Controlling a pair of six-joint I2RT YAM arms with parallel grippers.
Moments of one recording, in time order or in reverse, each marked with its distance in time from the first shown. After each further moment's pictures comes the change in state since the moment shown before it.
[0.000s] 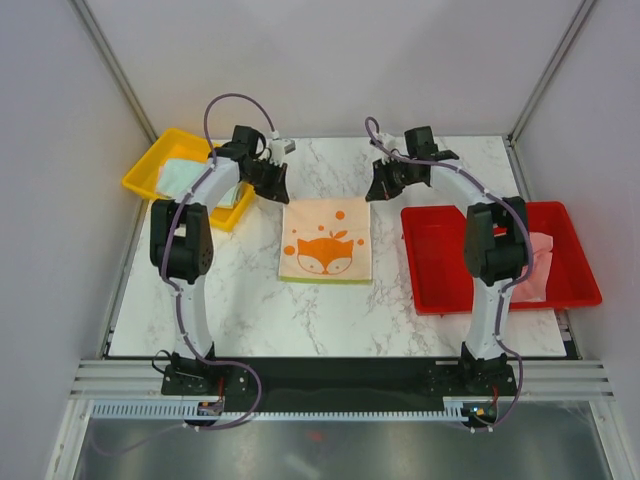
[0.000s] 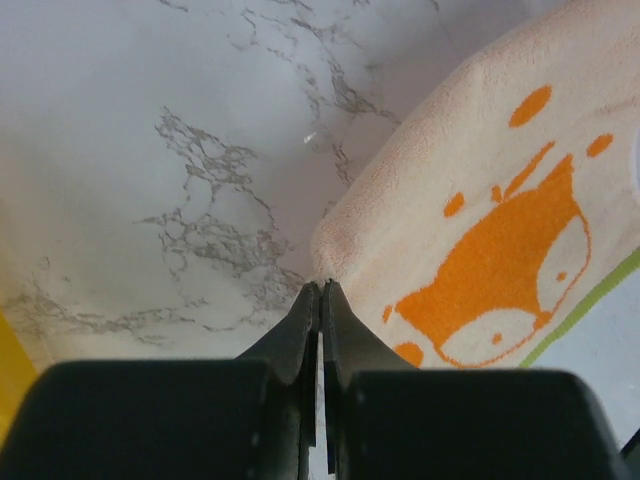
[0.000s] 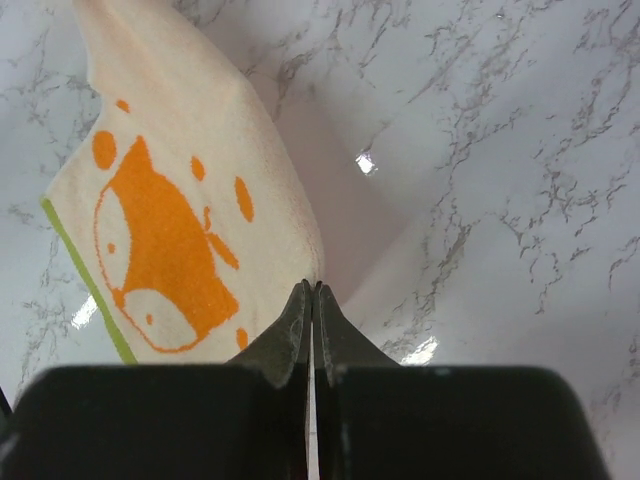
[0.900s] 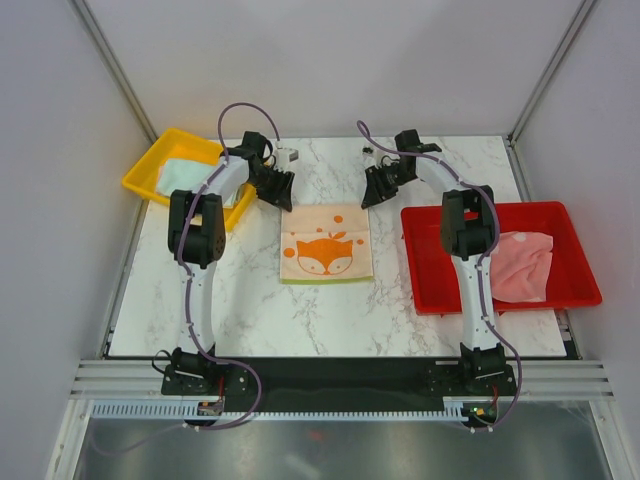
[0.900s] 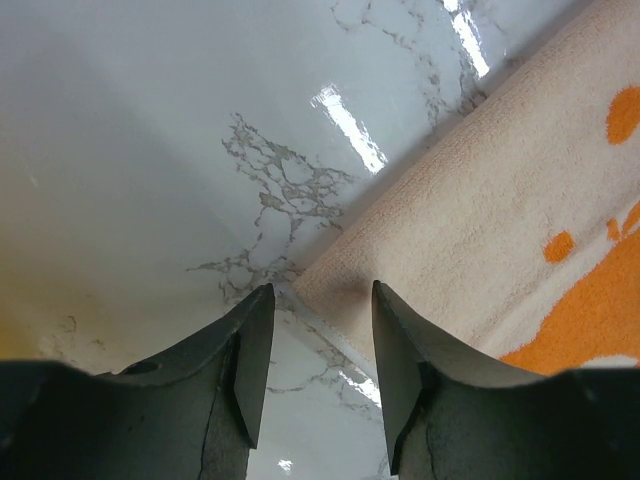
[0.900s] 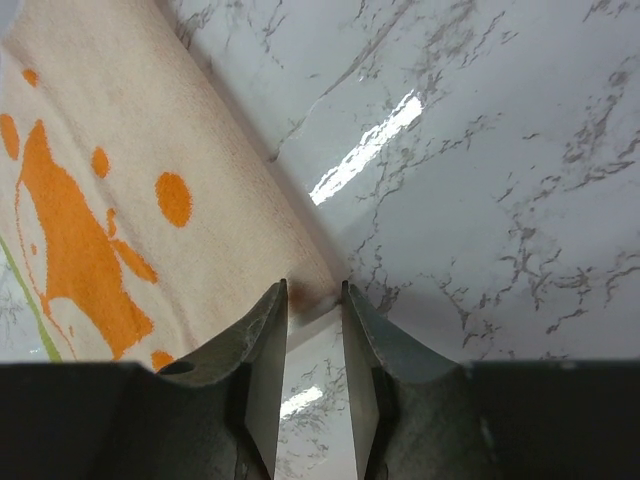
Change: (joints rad) left arm 0.004 0.200 0.145 -0.061 -0.072 0.023; right arm -0.021 0.389 0.421 -0.277 -0.074 -0.131
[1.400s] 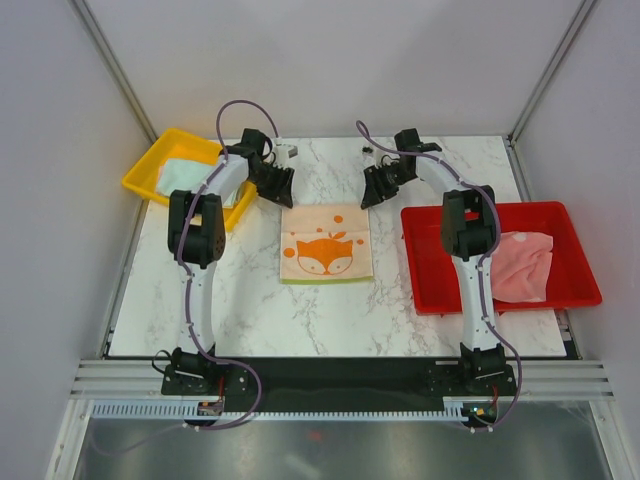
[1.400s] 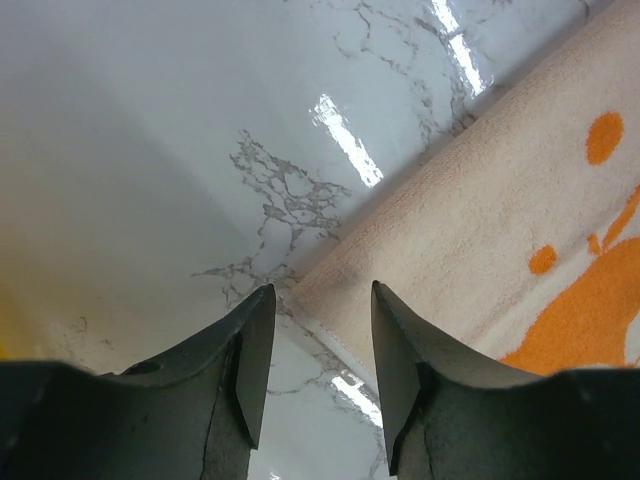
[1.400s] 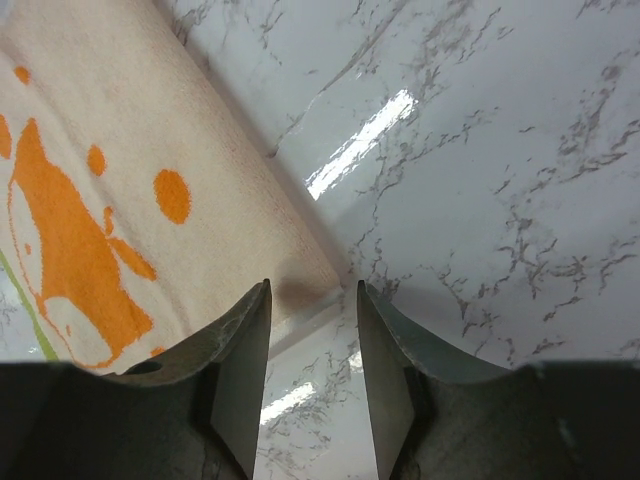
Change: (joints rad) left arm 0.000 0.000 0.021 0.004 0.012 -0.033; right arm 0.002 -0.018 -0.011 -0.002 0.037 0.000
